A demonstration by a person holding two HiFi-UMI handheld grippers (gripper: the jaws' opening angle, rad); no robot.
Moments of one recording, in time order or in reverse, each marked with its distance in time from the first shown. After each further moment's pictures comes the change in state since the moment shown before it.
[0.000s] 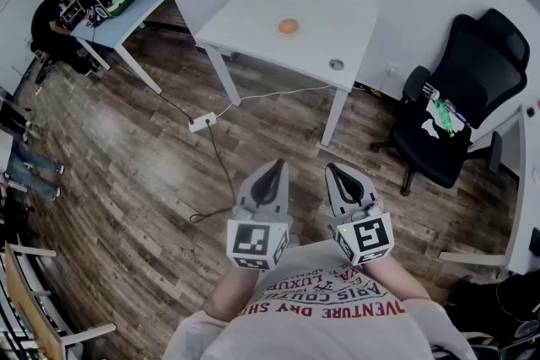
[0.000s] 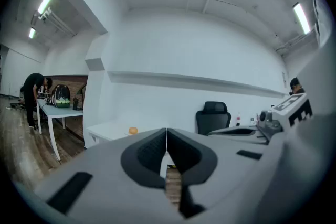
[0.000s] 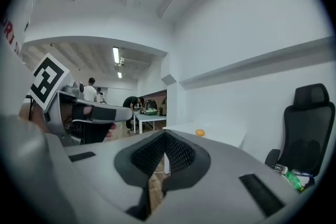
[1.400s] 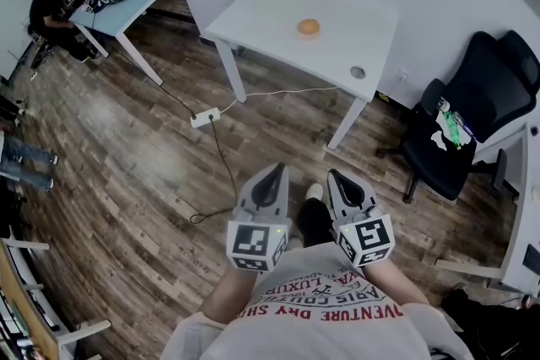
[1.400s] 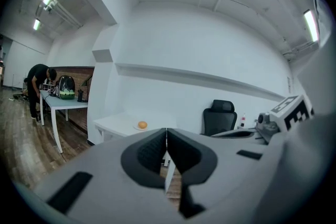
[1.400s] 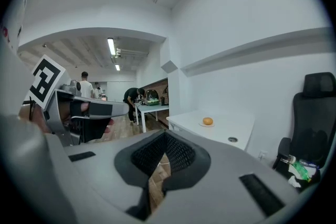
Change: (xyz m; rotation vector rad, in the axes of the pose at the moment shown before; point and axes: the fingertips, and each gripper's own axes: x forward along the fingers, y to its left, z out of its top) left arm 0.017 0.092 -0.020 -0.062 0.050 0.012; right arm 0.085 0.027 -0.026 0.056 0.131 0.018
